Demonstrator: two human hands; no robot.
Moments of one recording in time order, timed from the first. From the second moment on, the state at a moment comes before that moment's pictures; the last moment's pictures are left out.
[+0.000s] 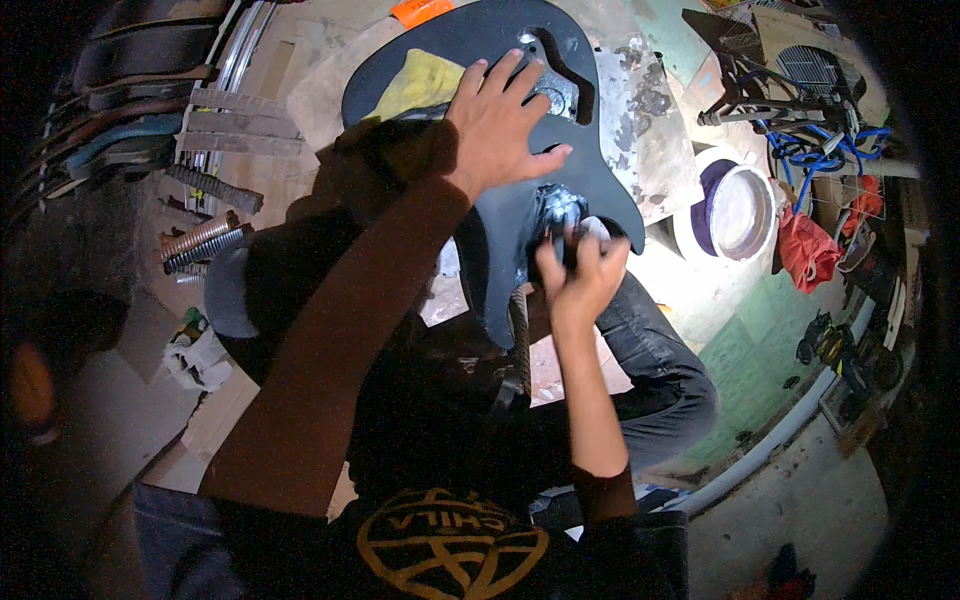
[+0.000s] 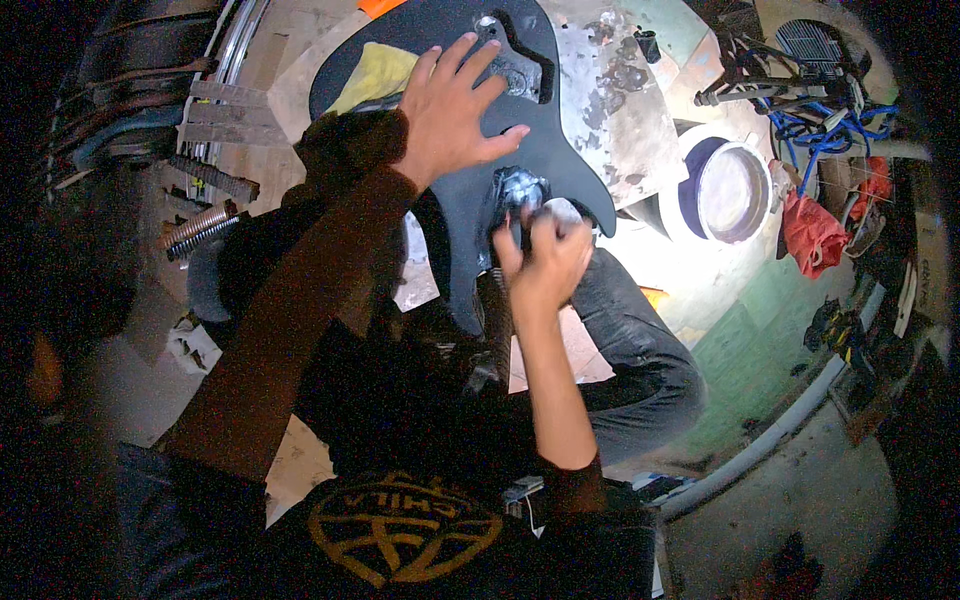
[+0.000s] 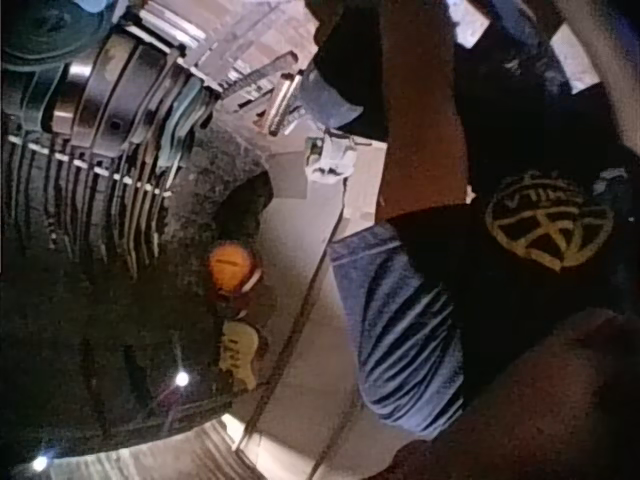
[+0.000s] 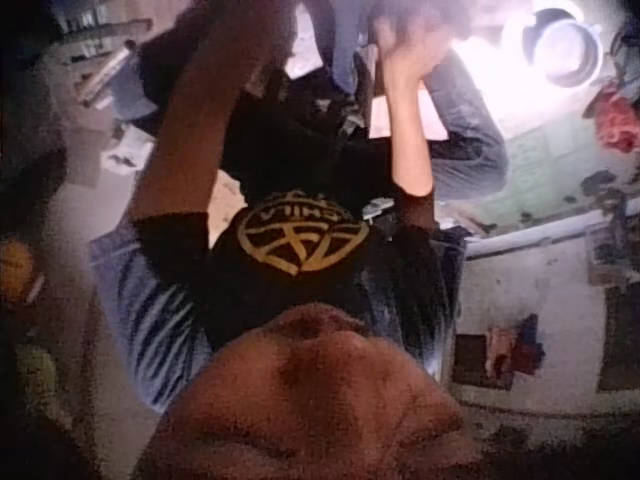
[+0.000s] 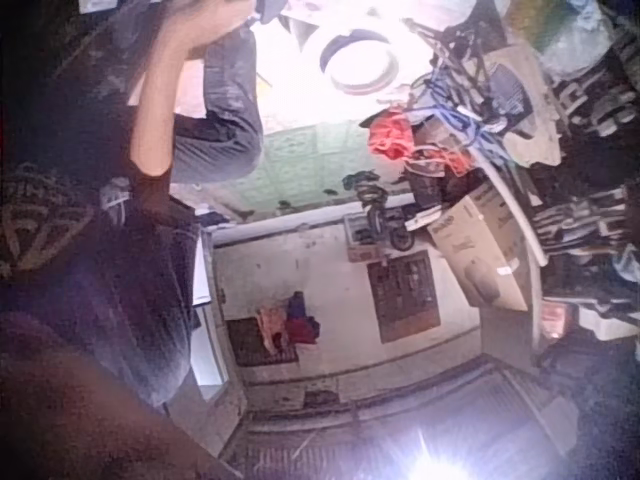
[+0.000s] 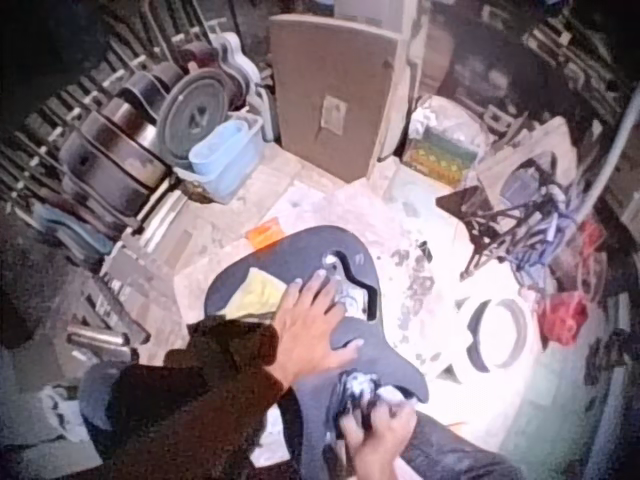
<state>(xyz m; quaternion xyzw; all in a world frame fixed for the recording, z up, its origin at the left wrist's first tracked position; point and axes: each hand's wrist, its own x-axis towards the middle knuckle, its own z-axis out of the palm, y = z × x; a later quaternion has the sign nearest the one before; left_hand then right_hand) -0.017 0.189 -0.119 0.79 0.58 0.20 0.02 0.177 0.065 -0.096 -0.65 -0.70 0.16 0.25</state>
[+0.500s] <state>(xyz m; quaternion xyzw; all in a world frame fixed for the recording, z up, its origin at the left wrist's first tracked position) -0.016 0.186 -0.105 0.79 0.58 0.17 0.03 0.201 0.004 -0.095 -0.66 -0.69 0.18 0.23</state>
